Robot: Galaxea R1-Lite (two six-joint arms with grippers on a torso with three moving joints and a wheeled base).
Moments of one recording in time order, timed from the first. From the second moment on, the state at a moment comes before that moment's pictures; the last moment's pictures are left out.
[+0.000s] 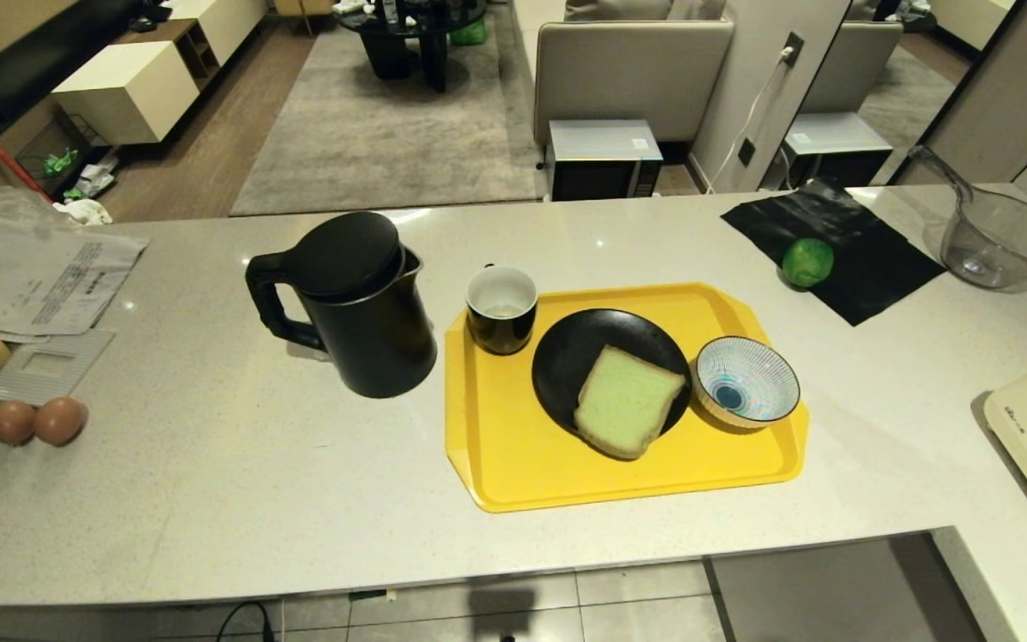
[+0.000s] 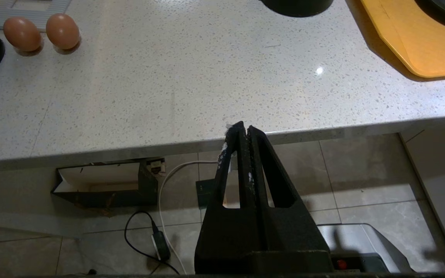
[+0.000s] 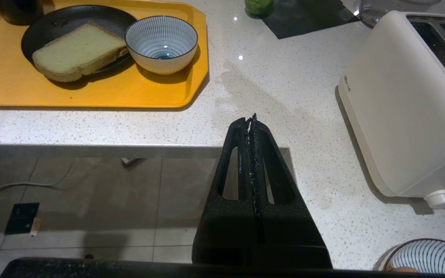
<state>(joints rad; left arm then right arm) 0.00 0.00 0.00 0.00 0.00 0.02 0.01 0.00 0.00 -0.13 -0.04 -0.05</state>
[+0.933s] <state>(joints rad) 0.00 0.00 0.00 0.00 0.00 0.02 0.01 0.00 0.00 -0.06 -0.02 -0.03</state>
